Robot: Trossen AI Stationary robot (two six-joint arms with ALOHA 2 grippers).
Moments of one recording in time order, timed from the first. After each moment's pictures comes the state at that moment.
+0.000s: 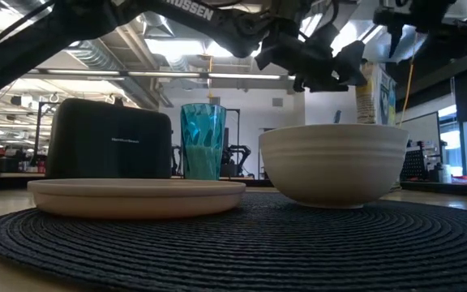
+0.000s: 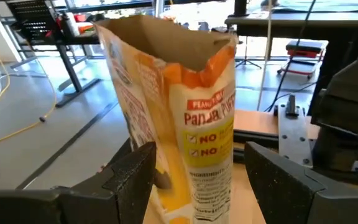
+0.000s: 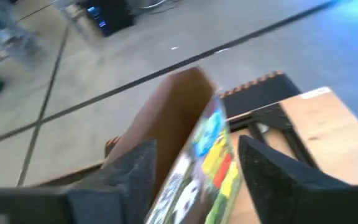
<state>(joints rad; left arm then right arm) 0.20 2.38 2.08 0.11 -0.17 0.06 -0.48 0.86 1.13 -1.14 0.79 1.15</state>
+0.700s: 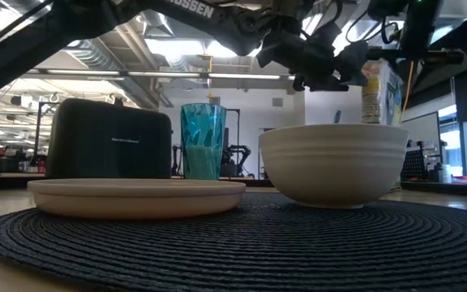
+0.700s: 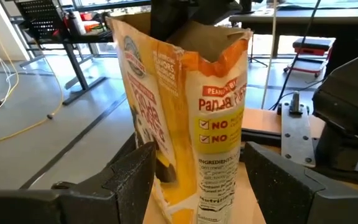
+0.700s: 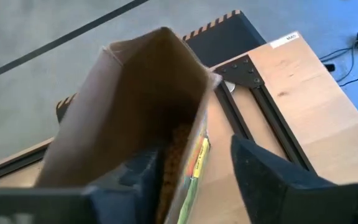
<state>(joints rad) 0.19 2.38 2.08 0.10 -0.22 0.06 -0.87 1.03 1.13 -1.12 0.43 0.99</state>
